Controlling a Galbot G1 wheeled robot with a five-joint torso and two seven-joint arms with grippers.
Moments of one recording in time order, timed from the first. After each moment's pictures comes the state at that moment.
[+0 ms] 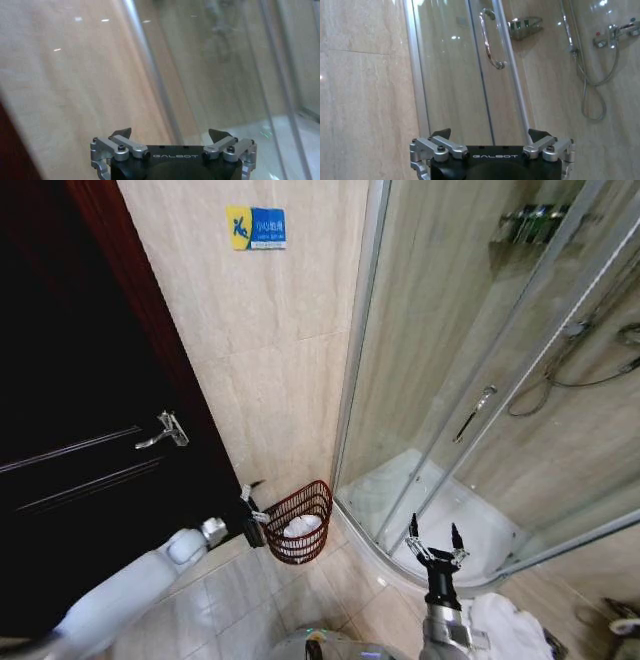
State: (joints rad) left arm 1.17 -0.69 -0.07 -1.53 -0.39 -0.56 0.18; right arm -1.79 1.59 0.61 1.97 0.26 0.57 -0.05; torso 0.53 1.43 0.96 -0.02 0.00
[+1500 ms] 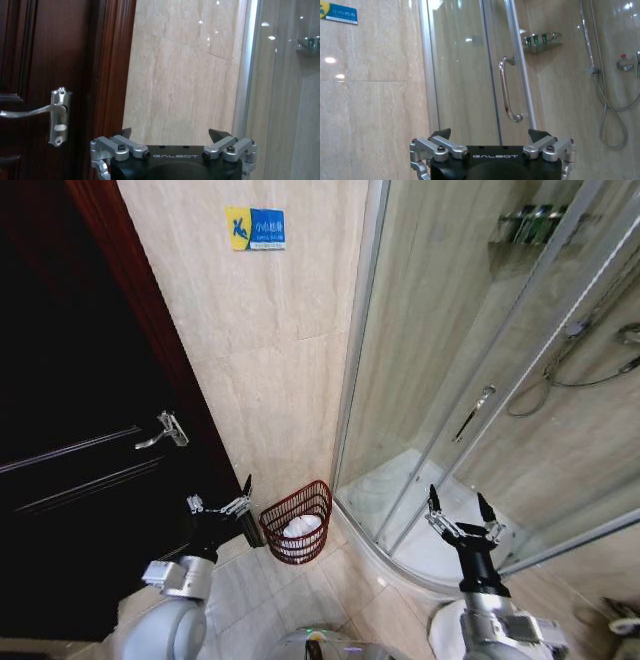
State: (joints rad) left arm 1.78 -1.62 -0.69 -2.38 -0.19 -0.03 0.19; right arm -1.90 1.53 0.67 2.38 0.27 0.27 -0.02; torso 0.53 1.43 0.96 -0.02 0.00
